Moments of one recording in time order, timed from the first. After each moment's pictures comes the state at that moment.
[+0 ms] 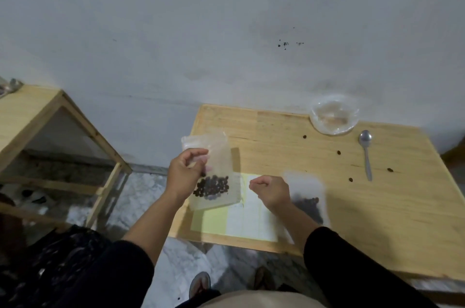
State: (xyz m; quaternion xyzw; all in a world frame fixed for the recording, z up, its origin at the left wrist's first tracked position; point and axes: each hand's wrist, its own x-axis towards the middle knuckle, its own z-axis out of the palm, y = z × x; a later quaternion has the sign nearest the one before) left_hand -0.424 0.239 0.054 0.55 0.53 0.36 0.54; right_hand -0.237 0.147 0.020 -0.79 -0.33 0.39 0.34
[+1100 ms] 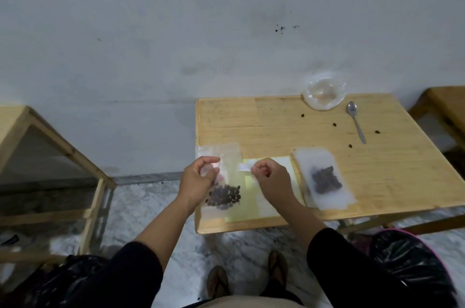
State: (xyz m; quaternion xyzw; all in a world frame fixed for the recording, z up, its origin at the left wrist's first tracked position) left_hand -0.490 0.261 0.030 0.62 0.47 0.24 0.58; right_hand -0.342 0.155 0.041 -0.82 -0.31 0.24 0.41
